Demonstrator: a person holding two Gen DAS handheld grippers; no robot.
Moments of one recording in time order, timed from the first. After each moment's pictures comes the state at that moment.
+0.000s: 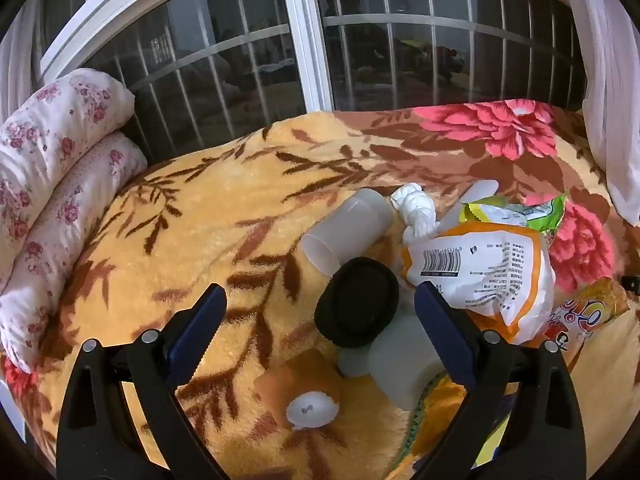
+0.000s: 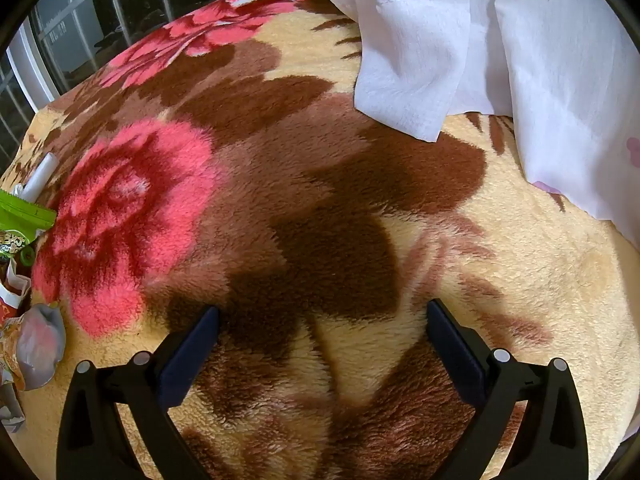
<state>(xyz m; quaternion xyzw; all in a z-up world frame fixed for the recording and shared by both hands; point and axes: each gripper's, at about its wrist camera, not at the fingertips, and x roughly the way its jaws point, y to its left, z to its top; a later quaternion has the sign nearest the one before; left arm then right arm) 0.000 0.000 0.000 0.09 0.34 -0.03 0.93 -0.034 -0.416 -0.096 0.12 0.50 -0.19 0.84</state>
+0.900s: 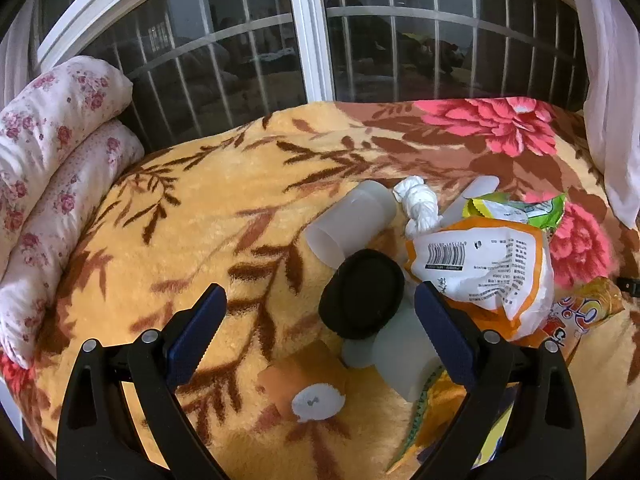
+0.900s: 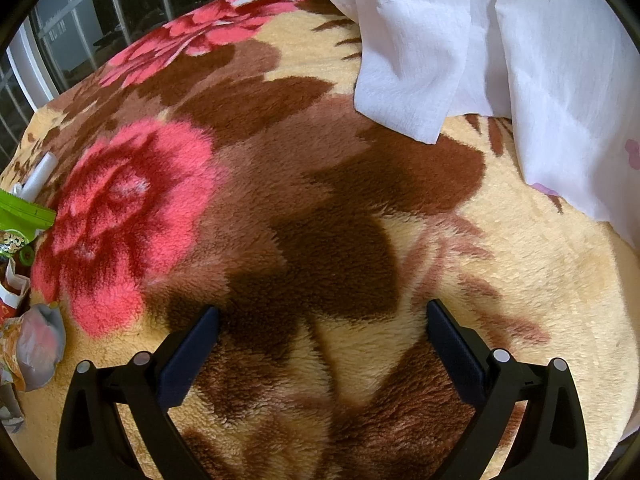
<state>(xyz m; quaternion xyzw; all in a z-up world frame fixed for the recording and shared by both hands) -0.001 0.012 0.002 0.08 0.36 -0.04 0.93 -0.037 -0.412 -0.092 0.11 0.50 -0.19 0.84</state>
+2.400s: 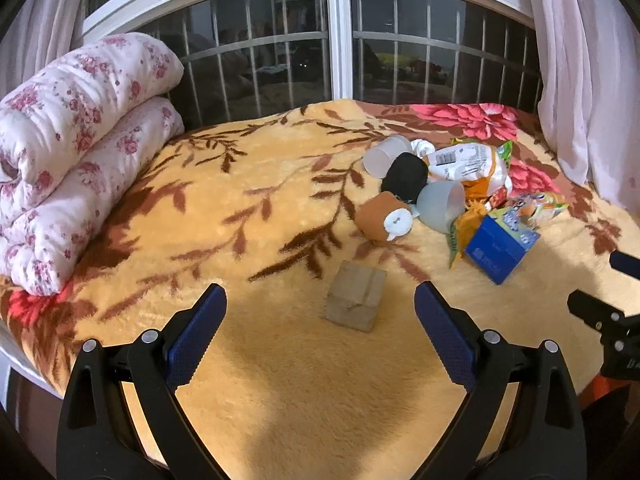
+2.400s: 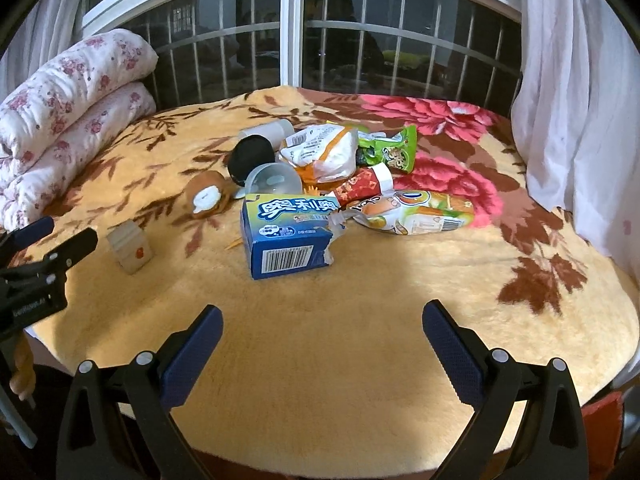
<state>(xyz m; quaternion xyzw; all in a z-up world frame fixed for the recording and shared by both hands) -0.154 0.129 -0.005 0.06 0.33 -0.07 0.94 -0.188 -0.072 -0.024 0.00 0.37 -0.04 0.93</state>
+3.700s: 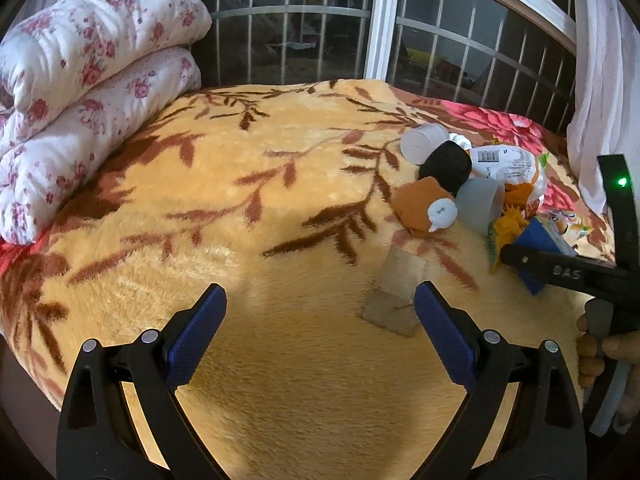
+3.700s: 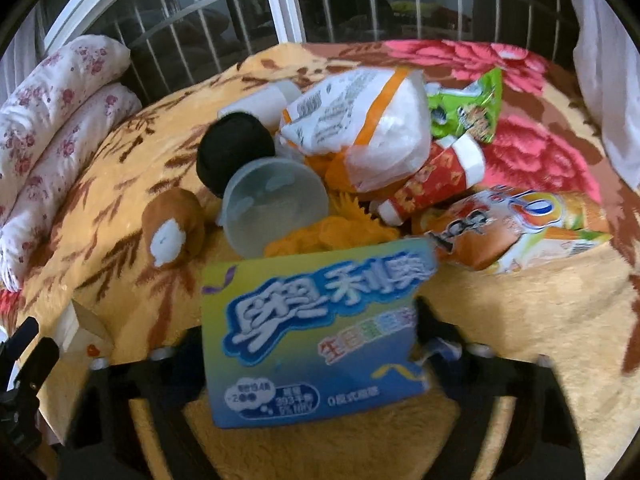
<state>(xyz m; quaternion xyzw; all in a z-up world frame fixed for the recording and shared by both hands) -0.126 0.166 -0.036 -0.02 0.36 -0.06 0.93 -0.056 -0.075 -0.078 0.08 0.44 0.01 0.90</state>
